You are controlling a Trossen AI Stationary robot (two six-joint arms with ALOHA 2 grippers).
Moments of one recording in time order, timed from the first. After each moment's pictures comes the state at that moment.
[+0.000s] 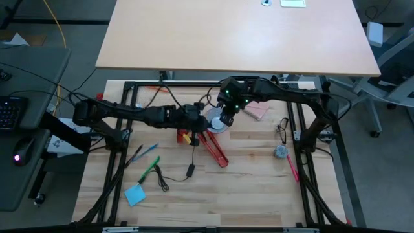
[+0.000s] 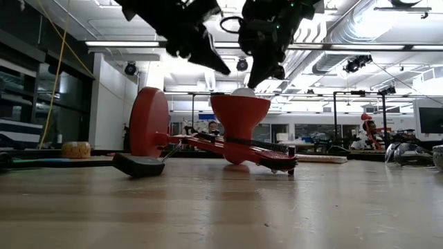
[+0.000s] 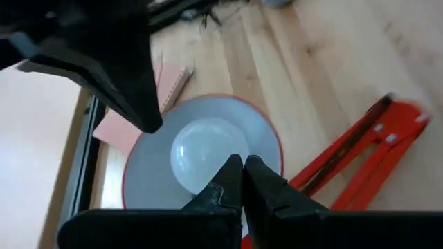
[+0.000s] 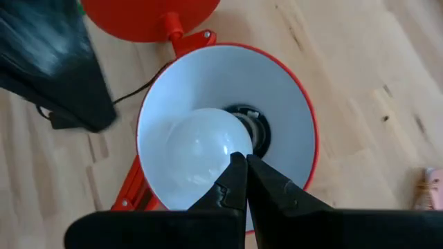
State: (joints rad) left arm 0.06 1.57 1.09 -0.16 -0.14 0.46; right arm -0.32 1.71 1.47 -0.82 -0.19 0.12
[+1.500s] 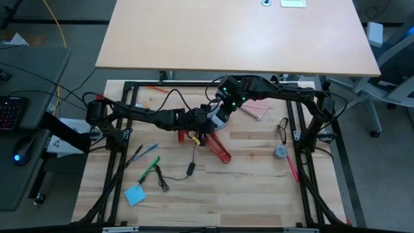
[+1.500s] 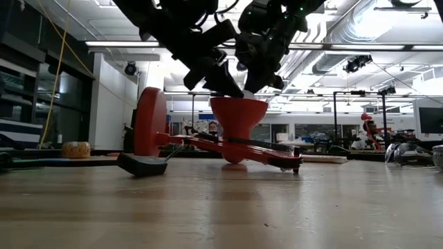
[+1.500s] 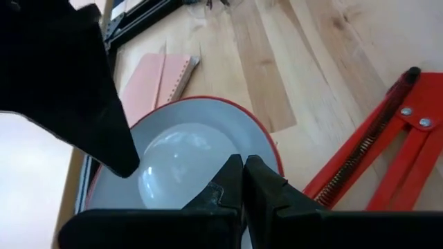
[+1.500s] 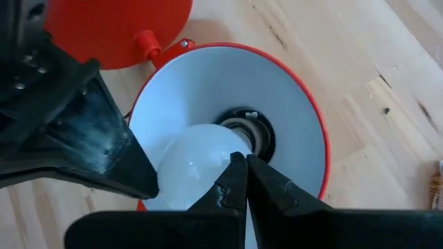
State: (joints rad) left arm 0.08 1.71 1.10 -0.03 -0.19 0.54; right arm -0.36 1.76 1.47 -0.77 -0.21 0.23
